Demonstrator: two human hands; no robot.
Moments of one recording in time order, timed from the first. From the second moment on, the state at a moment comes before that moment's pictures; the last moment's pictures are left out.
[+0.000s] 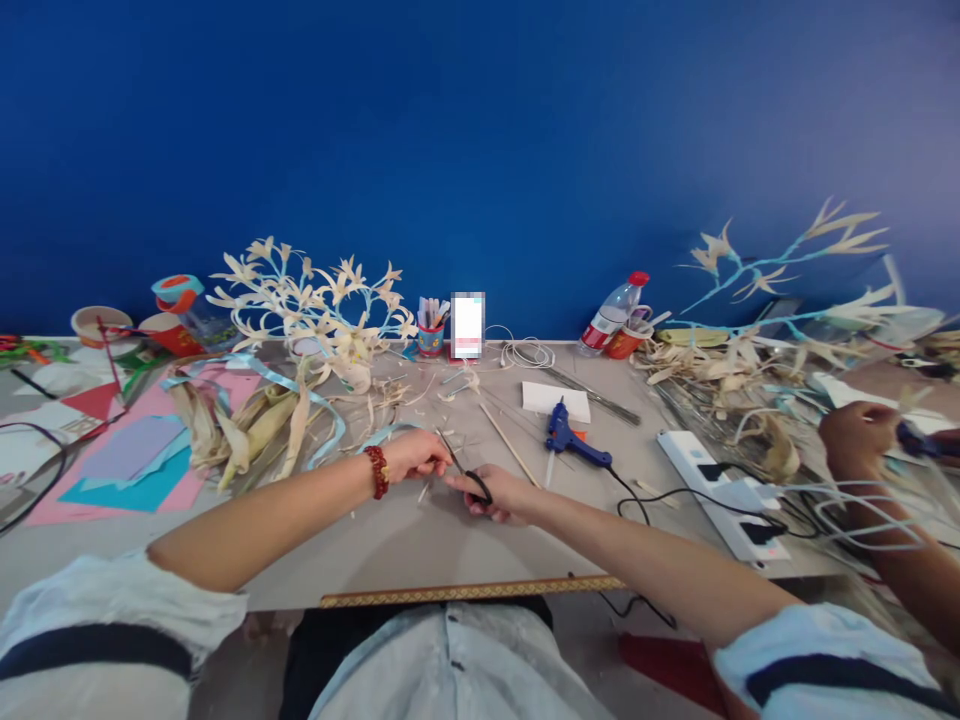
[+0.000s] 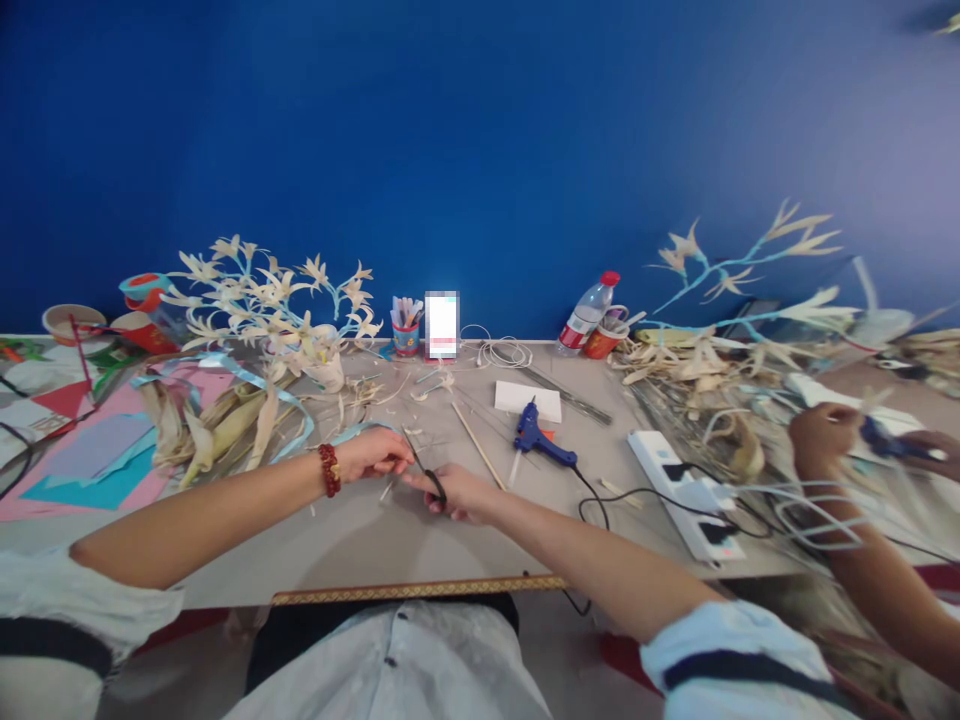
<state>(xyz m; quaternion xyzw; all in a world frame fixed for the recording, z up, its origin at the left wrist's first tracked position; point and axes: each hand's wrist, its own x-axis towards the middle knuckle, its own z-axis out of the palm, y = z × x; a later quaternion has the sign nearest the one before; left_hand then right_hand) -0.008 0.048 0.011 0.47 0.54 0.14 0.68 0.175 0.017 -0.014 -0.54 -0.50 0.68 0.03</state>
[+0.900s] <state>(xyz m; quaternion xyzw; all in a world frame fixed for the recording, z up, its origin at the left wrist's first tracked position) -0.008 0.016 0.021 0.49 0.46 0.29 0.69 0.176 0.008 0.003 -0.50 -0.52 0.61 0.32</state>
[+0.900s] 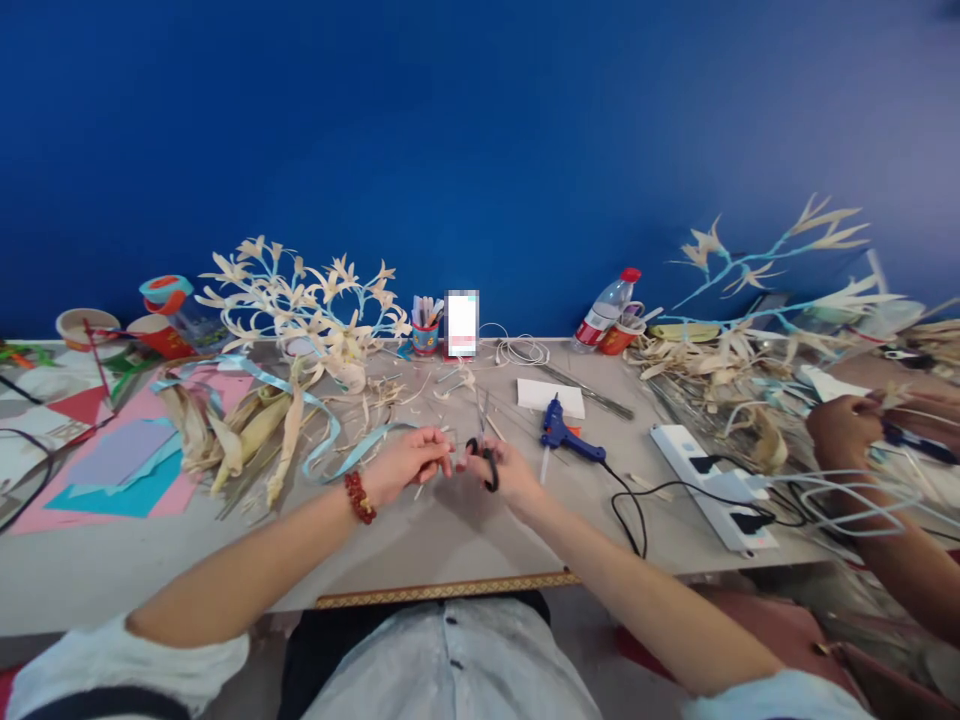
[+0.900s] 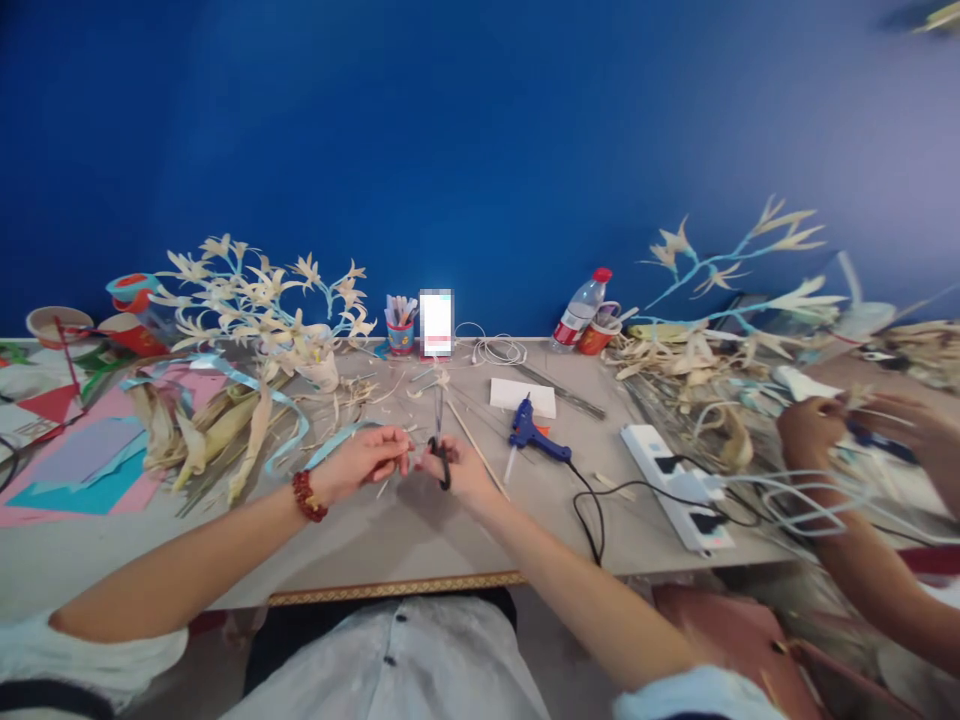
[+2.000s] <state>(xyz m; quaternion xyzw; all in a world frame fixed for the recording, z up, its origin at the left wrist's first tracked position) -0.017 -0.025 0.061 0.56 0.40 0.28 0.66 0.179 0.003 0.039 -0.41 -0.52 0.64 0.38</state>
